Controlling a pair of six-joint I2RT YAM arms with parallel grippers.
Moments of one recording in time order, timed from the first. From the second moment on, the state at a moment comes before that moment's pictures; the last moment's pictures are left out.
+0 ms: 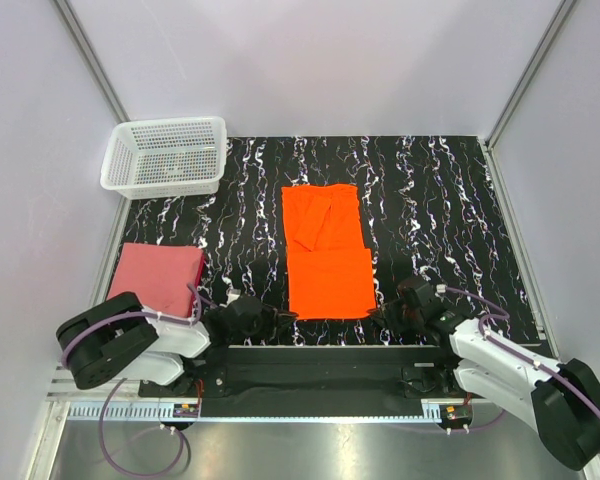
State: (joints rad) left arm -0.94 1.32 0.12 0.50 -0.08 -2.02; right arm 0.56 0.90 0.20 -0.25 -0.02 1.72
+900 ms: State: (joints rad) left arm -1.24 0.93 0.11 0.08 -0.21 -2.01; right arm 0.58 0.49 0.23 -0.70 -0.12 1.58
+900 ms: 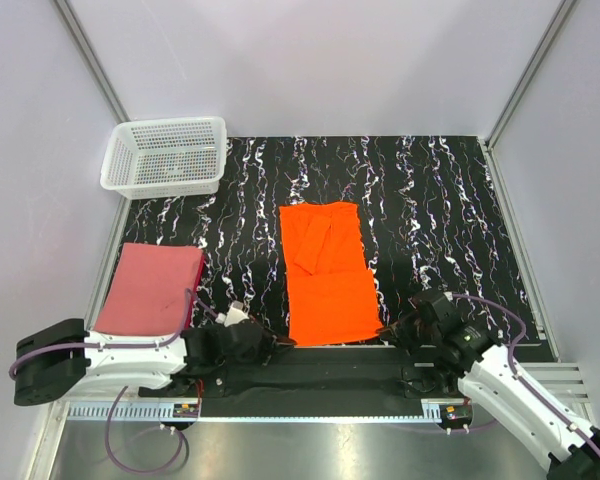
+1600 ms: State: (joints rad) left arm -1.33 0.88 0.26 -0.14 -0.35 -2.01; right arm 0.58 0.43 0.32 -0.83 -0.15 1.50
